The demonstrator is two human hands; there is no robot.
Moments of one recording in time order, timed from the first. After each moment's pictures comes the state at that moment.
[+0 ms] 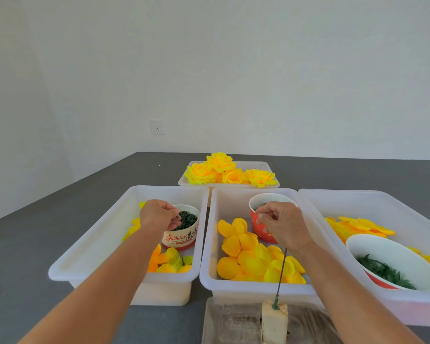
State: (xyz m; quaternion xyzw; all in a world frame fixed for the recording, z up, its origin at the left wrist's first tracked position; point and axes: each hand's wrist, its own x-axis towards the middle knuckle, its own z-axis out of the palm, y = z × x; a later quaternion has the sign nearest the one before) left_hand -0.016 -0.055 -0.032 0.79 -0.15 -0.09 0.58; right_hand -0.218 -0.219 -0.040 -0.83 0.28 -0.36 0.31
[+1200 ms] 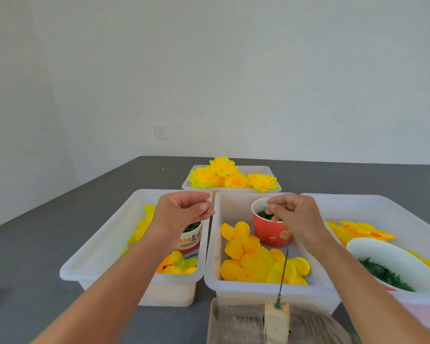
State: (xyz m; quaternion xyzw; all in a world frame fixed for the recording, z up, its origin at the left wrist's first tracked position) left_hand -0.092 -0.026 0.013 0.60 -0.32 -0.19 0.71; right_hand -0.237 -0.212 -0.008 -0.76 0.23 -0.40 0.45
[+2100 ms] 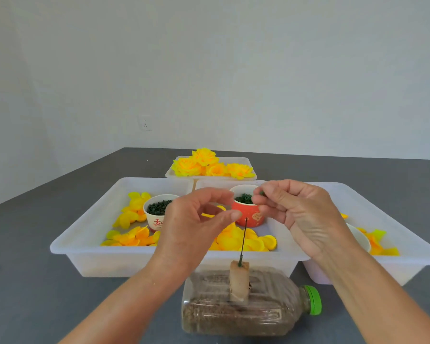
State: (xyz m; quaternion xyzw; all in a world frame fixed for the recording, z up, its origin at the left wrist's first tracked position) left_hand -0.223 0.006 0.033 0.61 -0.44 -0.07 0.65; right_hand -0.333 -0.126 0.047 -0.60 0.13 -0.37 0.70
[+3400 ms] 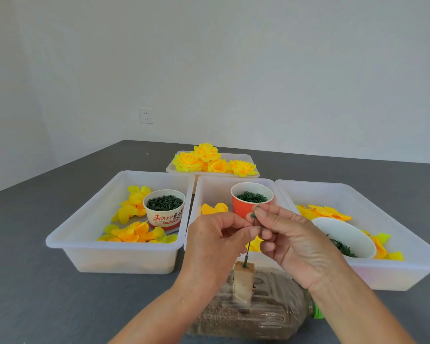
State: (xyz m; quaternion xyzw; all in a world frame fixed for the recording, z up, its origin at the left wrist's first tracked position) left_hand -0.238 -0.010 0.006 0.62 -0.42 -0.14 0.66; right_hand -0.324 -0.112 0.018 -0.51 0.19 -0.25 0.80
